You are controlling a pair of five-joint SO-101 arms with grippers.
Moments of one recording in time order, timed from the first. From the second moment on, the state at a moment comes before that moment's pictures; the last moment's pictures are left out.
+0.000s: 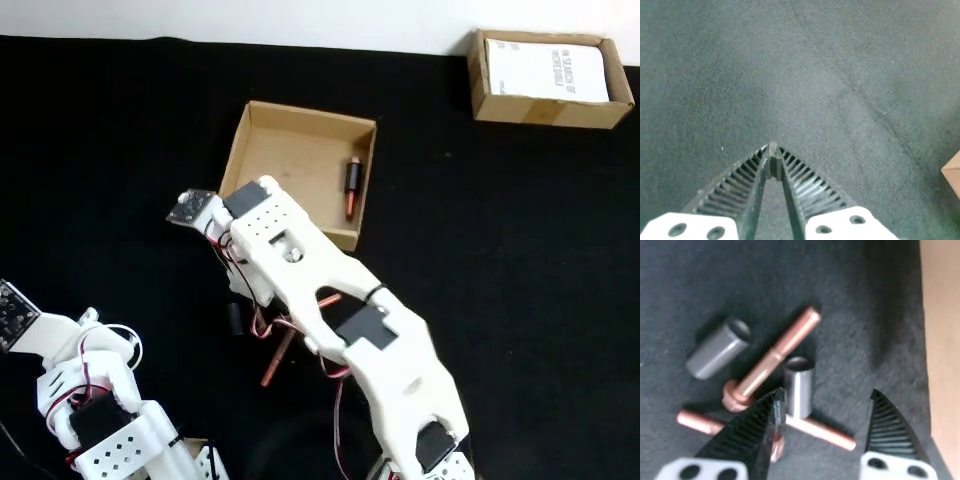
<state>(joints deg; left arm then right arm) -40.7 -103.6 96.2 54.4 19.4 -46.2 35.4 -21.8 88.0 24.0</state>
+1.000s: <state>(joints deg) -39.0 -103.6 96.3 54.4 18.9 -37.6 31.2 -46.6 100.4 12.4</state>
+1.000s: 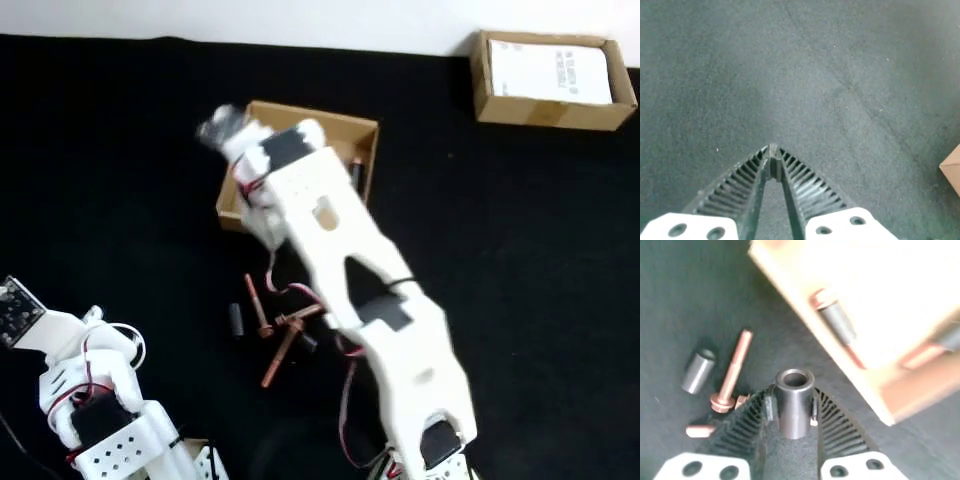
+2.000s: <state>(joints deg) -23.0 -97.0 80.7 69.8 5.1 -4.4 -76.3 27.4 100.6 -8.8</state>
